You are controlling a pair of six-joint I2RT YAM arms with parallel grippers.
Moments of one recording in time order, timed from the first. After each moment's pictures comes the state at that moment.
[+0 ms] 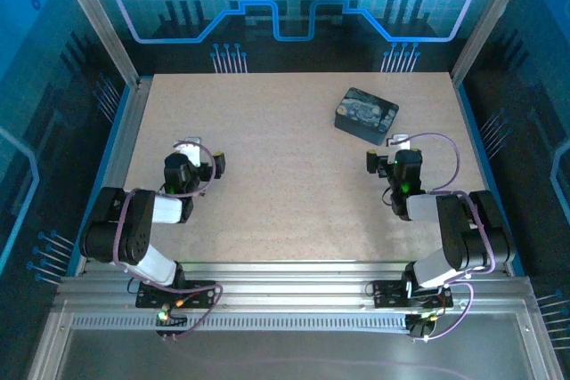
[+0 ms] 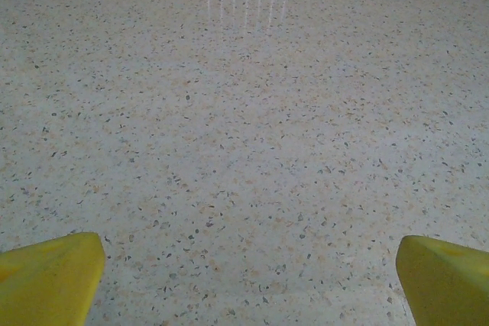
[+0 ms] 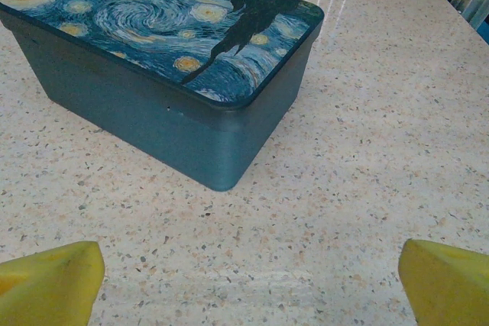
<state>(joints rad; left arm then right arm) -0.01 1.56 0.37 0.80 0.02 -0.07 0.09 1.51 0.41 0.68 0.18 -0.04</state>
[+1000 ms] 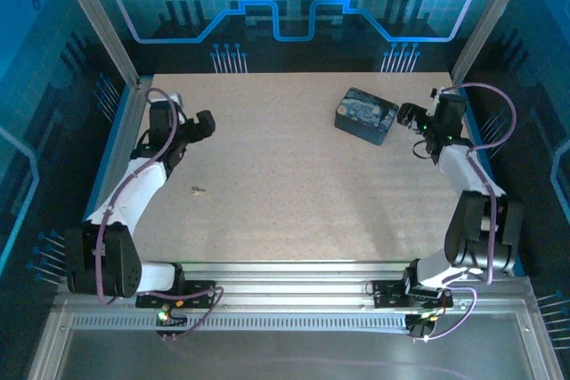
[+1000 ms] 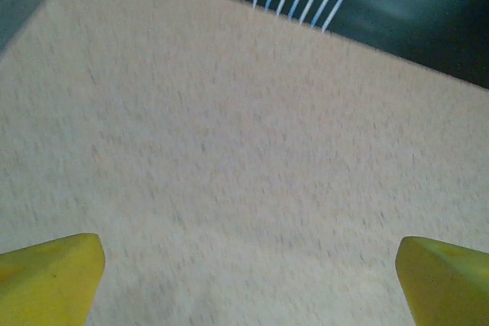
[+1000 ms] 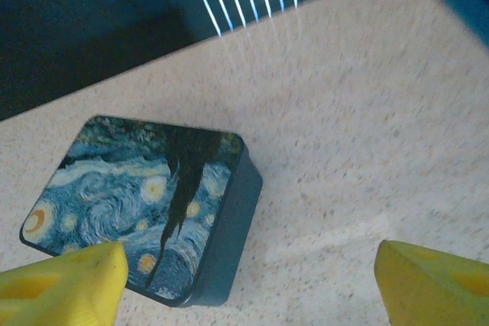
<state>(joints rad) -0.03 1.34 0.96 -0.24 -0.05 -0.40 -0.18 1.54 1.04 -0.10 -0.12 0.28</state>
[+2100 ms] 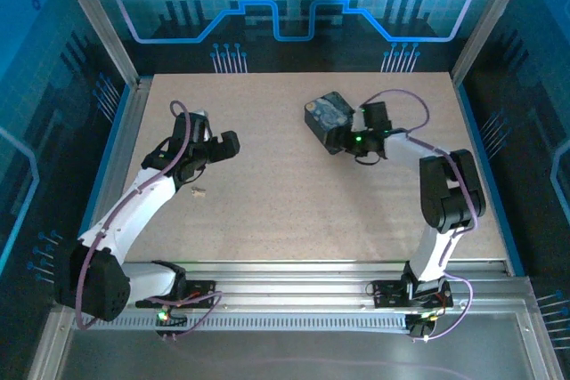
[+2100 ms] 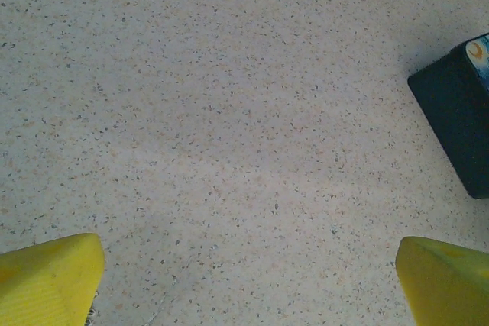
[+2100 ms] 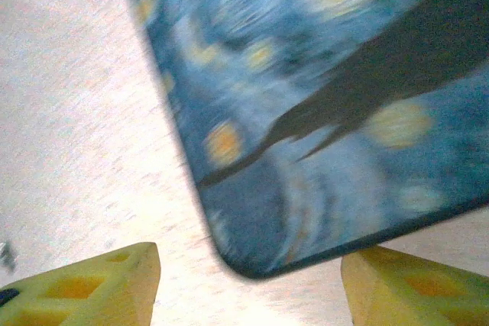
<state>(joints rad) -0.24 1.23 0.97 -0.50 -0.08 -0.51 0.23 1.82 1.13 -0.20 -0.43 0.45</state>
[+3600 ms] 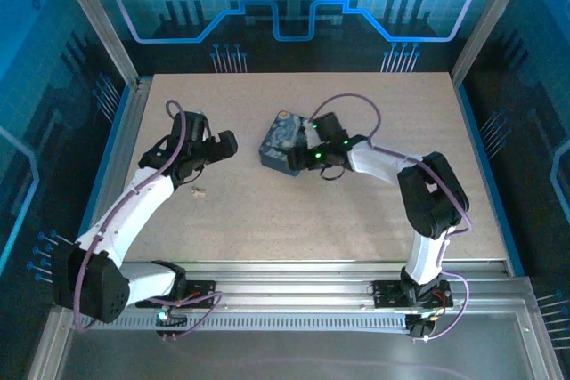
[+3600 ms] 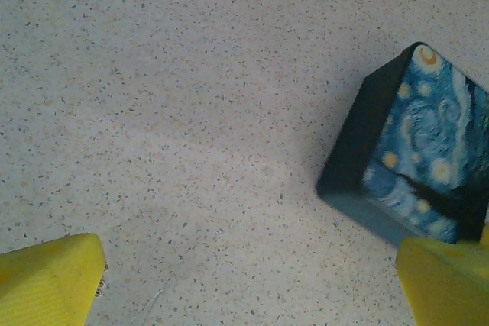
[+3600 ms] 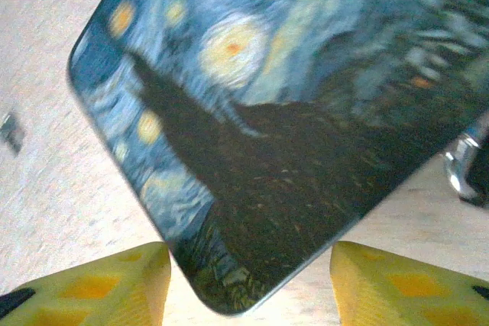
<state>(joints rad) -0.24 1.23 1.00 -0.59 -0.09 -0.57 0.55 1.83 1.19 -0.26 -0.32 0.37</state>
